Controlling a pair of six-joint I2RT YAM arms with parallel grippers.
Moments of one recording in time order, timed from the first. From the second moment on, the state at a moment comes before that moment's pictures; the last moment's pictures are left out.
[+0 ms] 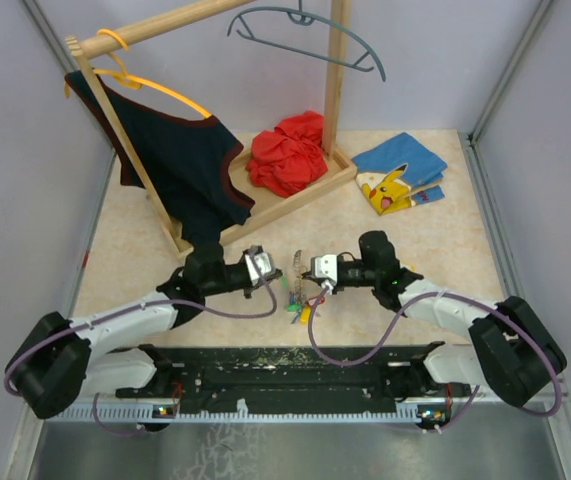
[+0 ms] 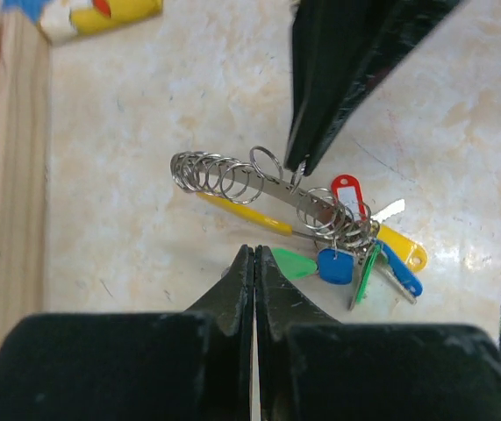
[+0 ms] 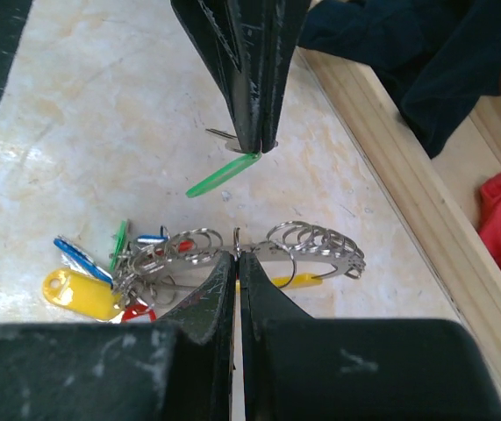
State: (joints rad) left arm -0.73 1.14 0.42 0.45 0.50 0.44; right arm 0.59 1.24 0.45 0.37 -0.83 -0.77
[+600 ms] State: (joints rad) left arm -0.73 1.56 0.79 -0.20 0.14 -0.20; right arm 0.59 1.21 0.45 0.33 -0.70 -0.75
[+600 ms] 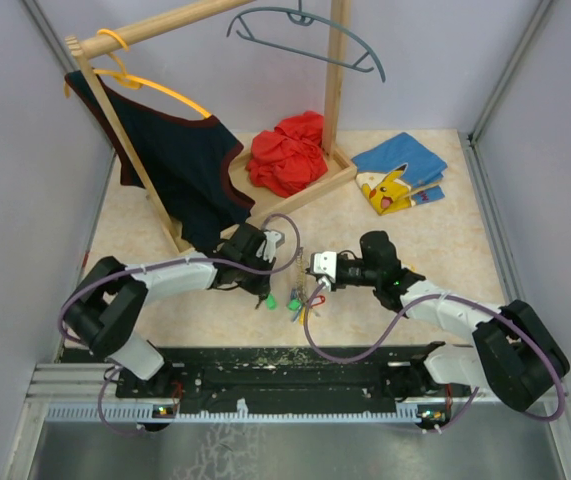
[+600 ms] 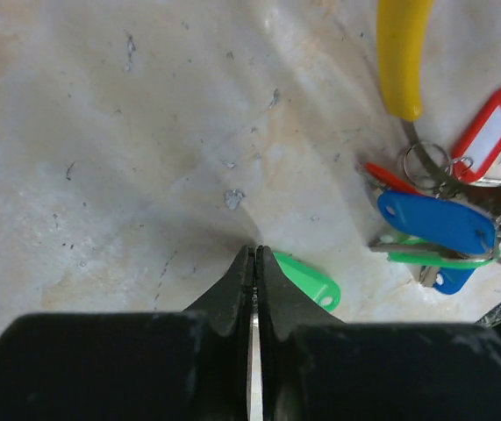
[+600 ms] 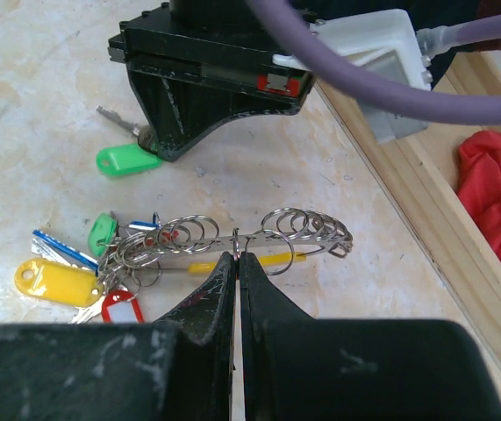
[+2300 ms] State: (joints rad) left arm -0.75 1.58 0.82 -0.27 0.14 -0.28; right arm 0.59 1.21 0.45 0.34 -0.74 -0.73
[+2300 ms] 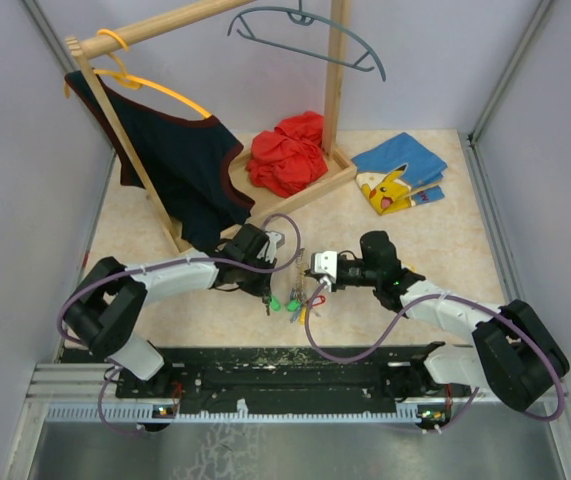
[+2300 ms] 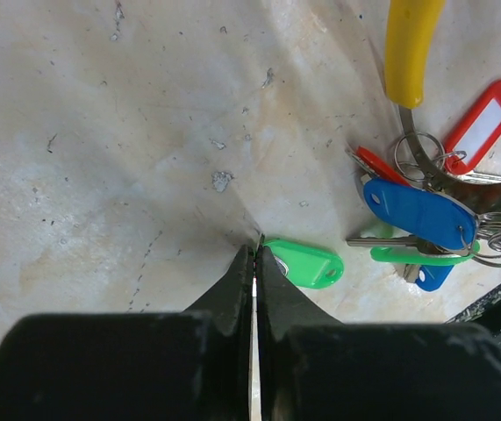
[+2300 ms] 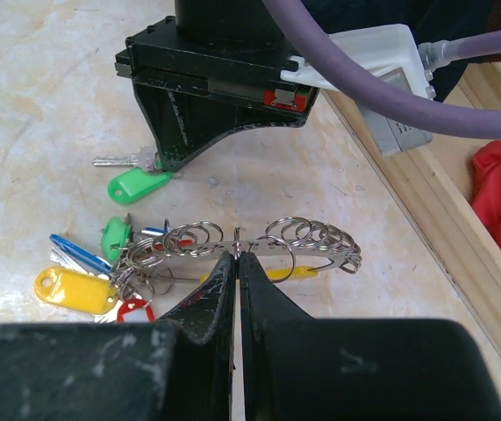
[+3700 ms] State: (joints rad) left arm -0.75 1.16 0.38 0.53 0.55 0.57; right arm 0.58 1.22 0.46 0.37 -0.84 -0.76
